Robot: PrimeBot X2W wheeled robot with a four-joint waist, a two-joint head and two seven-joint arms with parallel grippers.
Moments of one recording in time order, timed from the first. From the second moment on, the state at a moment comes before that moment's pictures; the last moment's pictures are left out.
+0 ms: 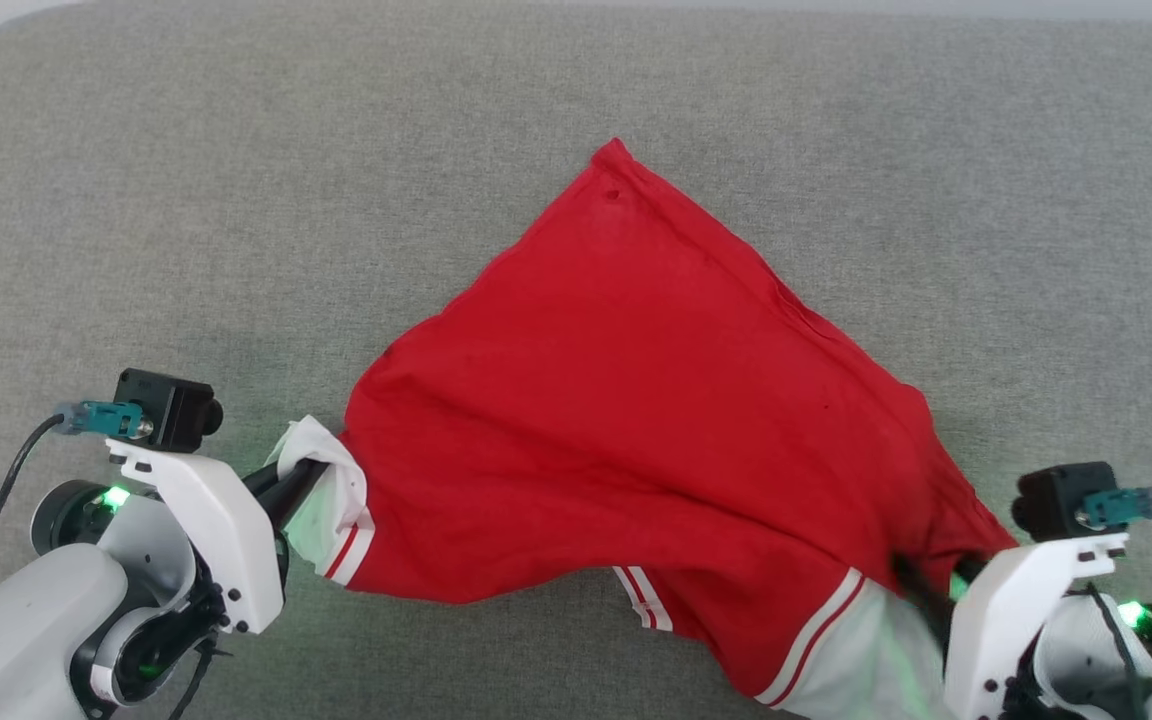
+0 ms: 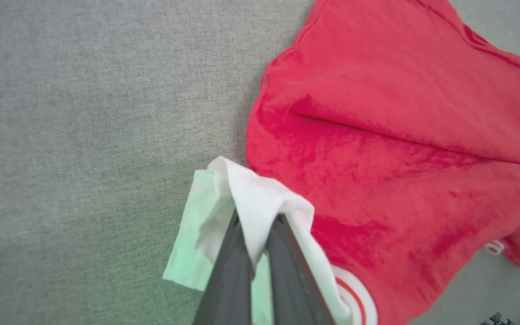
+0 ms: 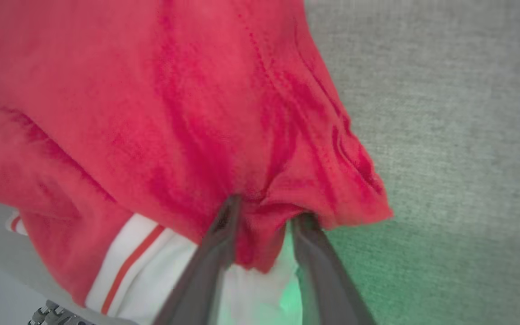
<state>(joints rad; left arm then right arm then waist) -0.58 0.87 -0.99 0.13 -1.23 0.08 0.09 0.03 -0.06 -0.07 -0.20 0.31 0.13 0.83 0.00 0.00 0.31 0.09</state>
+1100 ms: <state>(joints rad) -0.67 0.72 -1.05 0.18 -1.17 0.00 0.13 -0.64 -0.24 0.14 0.10 0.31 0.13 0.72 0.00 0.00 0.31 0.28</state>
